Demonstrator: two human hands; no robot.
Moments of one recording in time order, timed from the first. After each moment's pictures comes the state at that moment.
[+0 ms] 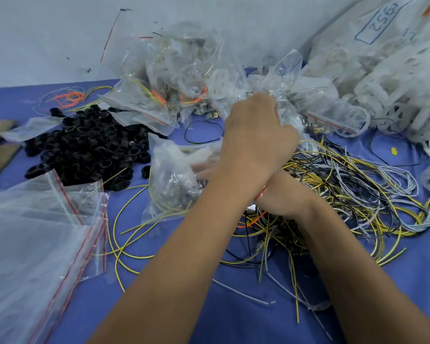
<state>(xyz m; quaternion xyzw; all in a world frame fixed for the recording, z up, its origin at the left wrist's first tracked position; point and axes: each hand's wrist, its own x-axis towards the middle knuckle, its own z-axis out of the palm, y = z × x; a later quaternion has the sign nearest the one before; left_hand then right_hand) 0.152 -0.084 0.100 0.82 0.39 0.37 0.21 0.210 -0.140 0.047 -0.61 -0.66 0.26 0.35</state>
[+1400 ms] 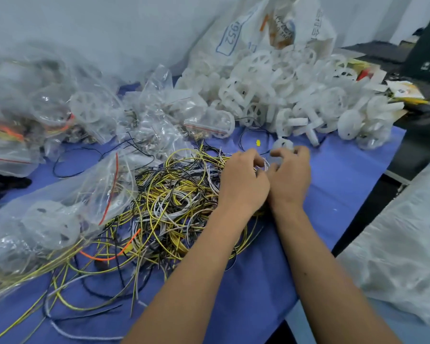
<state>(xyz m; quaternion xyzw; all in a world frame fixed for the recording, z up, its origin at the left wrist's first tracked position) 0.322 -0.189 0.013 0.85 0.22 0.30 0.37 0.398 -0.251 -0.002 -0.88 -0.18 -0.14 0.42</state>
